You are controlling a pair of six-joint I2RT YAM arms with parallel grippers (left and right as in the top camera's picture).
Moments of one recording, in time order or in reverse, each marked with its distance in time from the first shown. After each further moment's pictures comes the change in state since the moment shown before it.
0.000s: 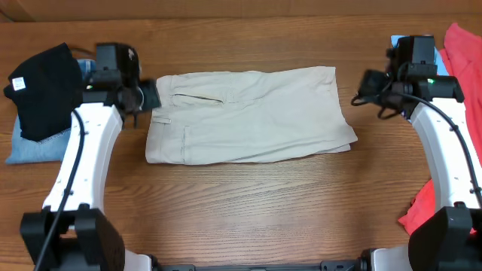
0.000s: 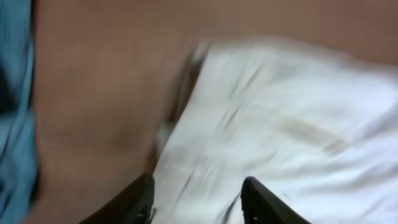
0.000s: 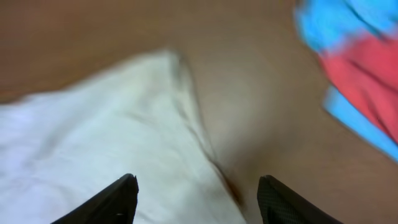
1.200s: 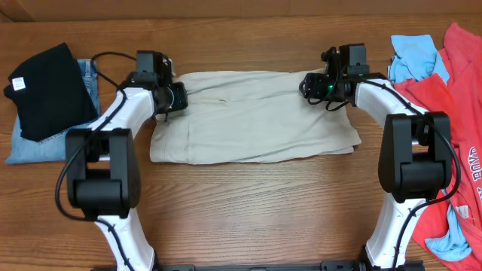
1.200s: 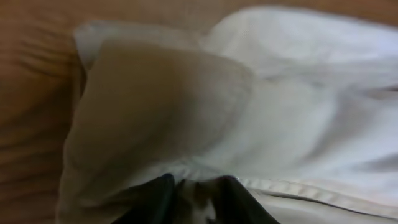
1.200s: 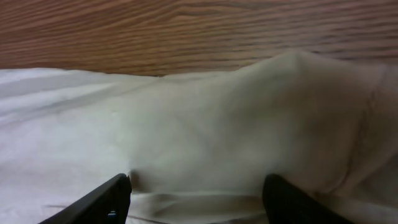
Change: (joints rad) left arm -0.064 0.439 0.002 0.282 0.106 -0.008; right arm 0.113 0.523 0.033 0.430 -0.220 -0.055
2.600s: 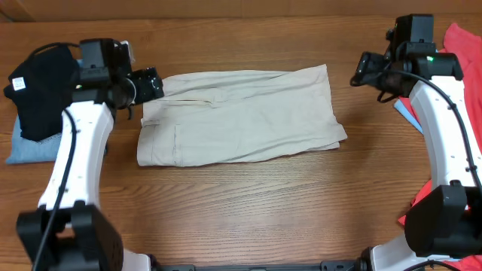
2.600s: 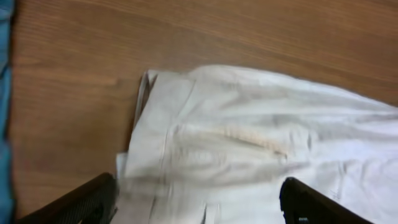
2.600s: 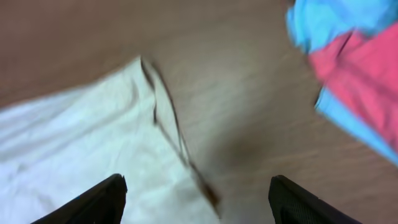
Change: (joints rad) left arm 0.124 -0.425 0.009 -0.293 -0.006 0.027; right arm -0.103 -0.397 0.166 -0.577 0.272 0.094
